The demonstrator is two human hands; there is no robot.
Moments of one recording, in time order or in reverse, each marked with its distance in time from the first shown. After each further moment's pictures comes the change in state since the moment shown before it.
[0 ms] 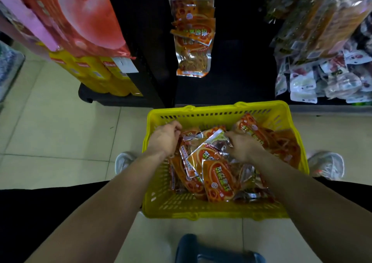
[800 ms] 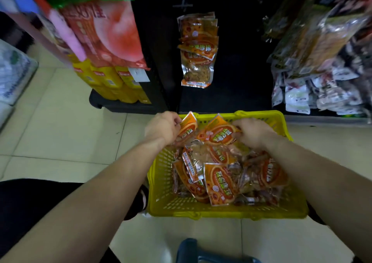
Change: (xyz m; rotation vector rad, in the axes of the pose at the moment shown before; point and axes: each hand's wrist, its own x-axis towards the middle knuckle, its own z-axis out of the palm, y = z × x) left_hand -0.006 0.030 -0.071 -0.022 0.060 -0.062; right_hand -0.020 -0.017 -0.089 -0.160 0.138 -0.113
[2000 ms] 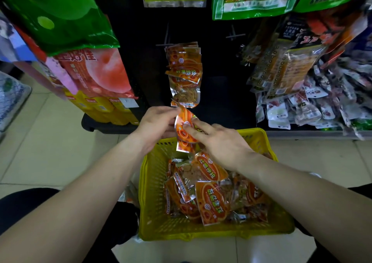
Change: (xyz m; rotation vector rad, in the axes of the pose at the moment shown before) left_hand -0.014 0.071 -0.070 -0.930 -0.197 -0.004; right_hand -0.040 -0.072 -0.055 -0.260 0.298 -0.345
